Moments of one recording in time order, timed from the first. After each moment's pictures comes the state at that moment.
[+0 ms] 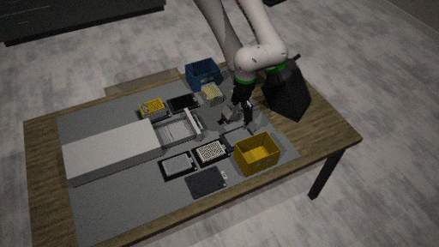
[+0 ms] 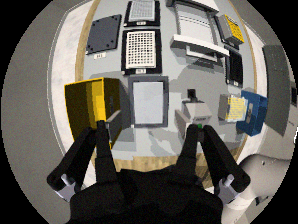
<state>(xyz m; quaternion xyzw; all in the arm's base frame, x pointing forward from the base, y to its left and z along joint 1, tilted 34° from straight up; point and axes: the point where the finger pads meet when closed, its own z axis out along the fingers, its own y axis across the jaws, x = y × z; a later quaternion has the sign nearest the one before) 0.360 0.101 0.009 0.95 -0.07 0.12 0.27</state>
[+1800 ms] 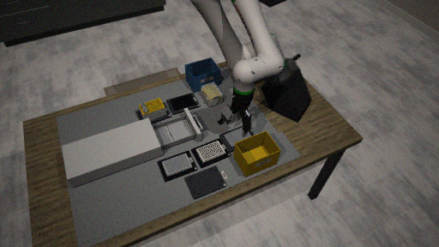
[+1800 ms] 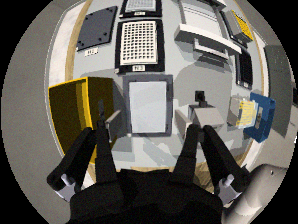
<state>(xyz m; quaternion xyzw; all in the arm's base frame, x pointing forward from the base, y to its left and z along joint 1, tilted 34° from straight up) 0.371 0.068 -0.042 0.95 -0.07 0.12 0.27</state>
